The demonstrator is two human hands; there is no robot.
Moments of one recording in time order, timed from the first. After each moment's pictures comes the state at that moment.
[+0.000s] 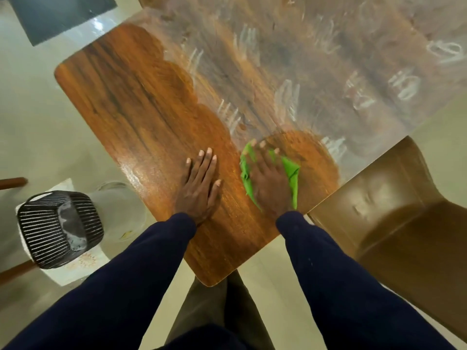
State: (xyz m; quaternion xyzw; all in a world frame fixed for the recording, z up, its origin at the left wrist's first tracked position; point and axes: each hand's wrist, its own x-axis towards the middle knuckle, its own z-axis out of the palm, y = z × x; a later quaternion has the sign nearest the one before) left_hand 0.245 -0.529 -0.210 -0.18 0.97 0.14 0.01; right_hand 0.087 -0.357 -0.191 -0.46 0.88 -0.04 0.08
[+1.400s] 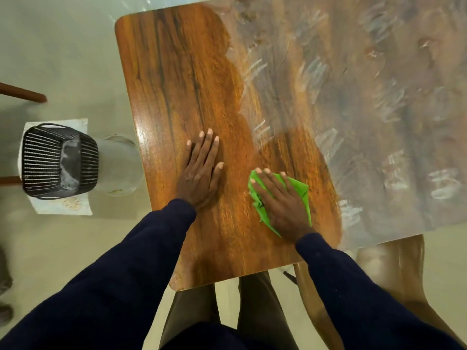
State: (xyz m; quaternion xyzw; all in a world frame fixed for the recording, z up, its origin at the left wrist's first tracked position) left_hand 0.209 -0.557 -0.211 -0.37 0.91 0.15 -0.09; right_hand 0.008 -0.368 -0.197 -0.71 0.70 -0.05 0.09
